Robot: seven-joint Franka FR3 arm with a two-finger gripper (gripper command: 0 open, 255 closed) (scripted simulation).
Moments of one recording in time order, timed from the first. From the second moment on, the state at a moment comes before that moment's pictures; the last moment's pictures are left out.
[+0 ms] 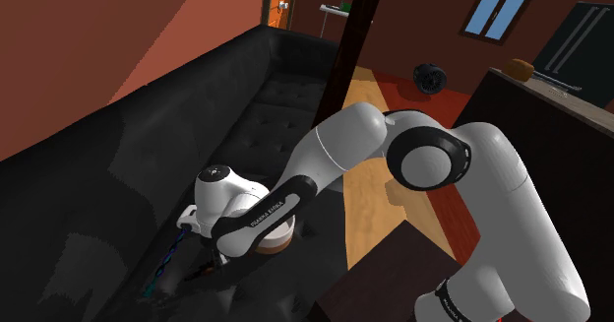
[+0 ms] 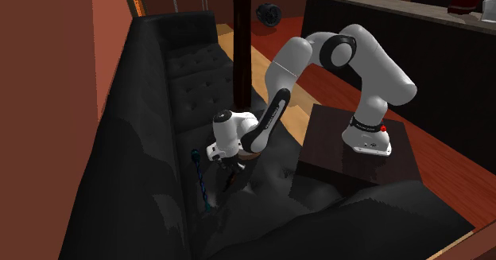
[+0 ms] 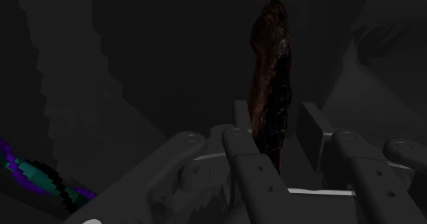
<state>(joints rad) 0.44 0.88 0.22 -1.67 -0.18 2.48 -0.81</state>
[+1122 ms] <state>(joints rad) 0.42 0.79 0.24 -1.71 -0.16 2.43 -0.81</state>
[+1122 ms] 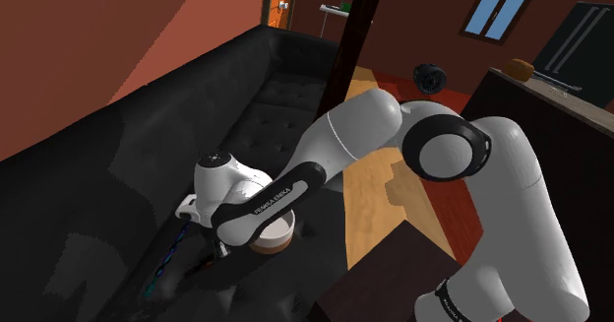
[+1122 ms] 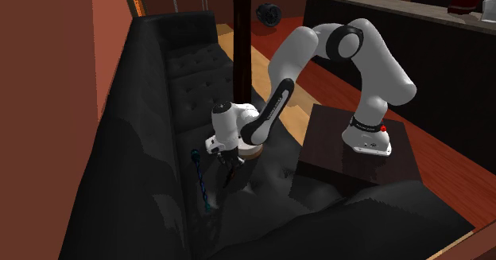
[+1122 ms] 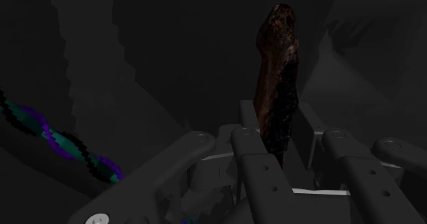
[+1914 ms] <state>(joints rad) 0.41 0.67 0.26 -1.74 -0.14 2.33 -0.82</state>
